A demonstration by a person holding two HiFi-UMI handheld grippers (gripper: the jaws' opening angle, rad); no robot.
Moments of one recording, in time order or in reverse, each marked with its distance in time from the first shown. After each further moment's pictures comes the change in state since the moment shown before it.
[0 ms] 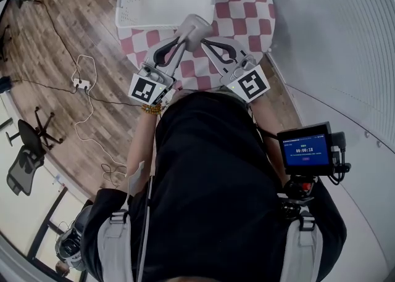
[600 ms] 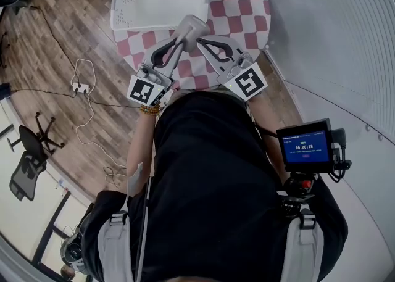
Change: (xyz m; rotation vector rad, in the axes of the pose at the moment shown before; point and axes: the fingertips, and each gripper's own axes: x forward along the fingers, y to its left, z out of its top) left arm 0.003 -0.004 -0.002 -0.004 -0.002 -0.021; right arm 0.000 -0.001 0.000 0.002 -0.006 -0.005
